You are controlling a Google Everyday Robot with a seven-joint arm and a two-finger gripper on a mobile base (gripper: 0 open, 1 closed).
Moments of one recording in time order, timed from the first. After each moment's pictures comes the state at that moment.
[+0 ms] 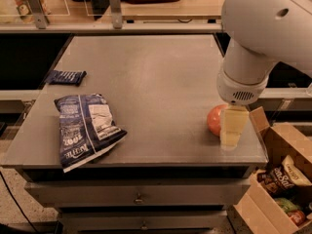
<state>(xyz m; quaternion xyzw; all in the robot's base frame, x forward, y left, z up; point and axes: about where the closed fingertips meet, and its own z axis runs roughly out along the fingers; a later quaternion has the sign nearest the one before) 0.483 -0.171 0.856 -0.65 0.75 -0.08 0.07</state>
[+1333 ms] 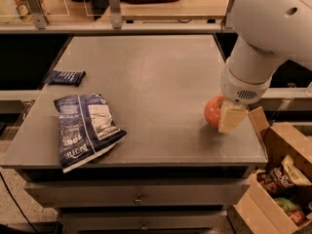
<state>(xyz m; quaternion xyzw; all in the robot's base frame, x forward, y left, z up) 0.489 -0.173 0.849 -0.65 0.75 -0.05 0.08</state>
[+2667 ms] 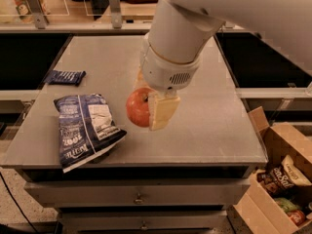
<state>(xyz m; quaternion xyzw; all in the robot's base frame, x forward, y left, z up) 0.449 0.004 0.918 -0.82 0.56 0.02 0.15</state>
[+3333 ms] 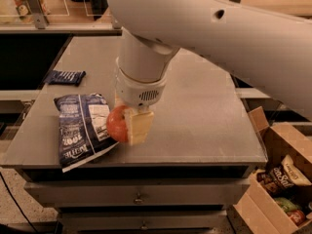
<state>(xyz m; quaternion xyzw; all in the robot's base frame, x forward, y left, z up) 0.446 0.052 0.877 -0.83 0.54 0.04 0.13</state>
